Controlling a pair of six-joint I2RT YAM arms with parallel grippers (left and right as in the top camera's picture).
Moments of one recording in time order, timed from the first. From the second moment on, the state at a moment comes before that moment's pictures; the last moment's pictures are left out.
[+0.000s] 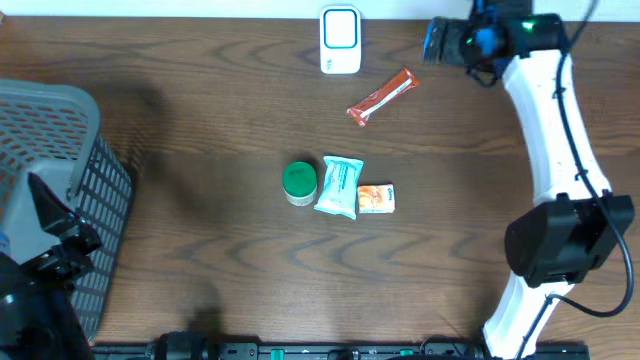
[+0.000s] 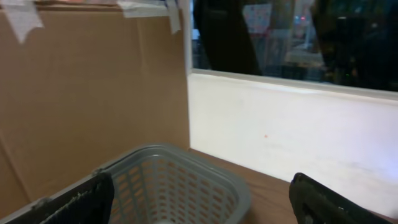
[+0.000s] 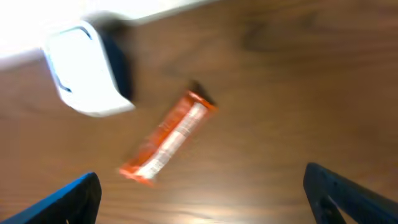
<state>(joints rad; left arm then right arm) 0.05 0.56 1.33 -0.73 -0.46 0.02 0.10 2.03 2.04 -0.93 -0.09 0.37</state>
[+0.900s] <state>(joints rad) 0.05 0.56 1.33 -0.77 -0.42 0.02 0.38 2.34 1.83 -0.56 0.10 1.18</state>
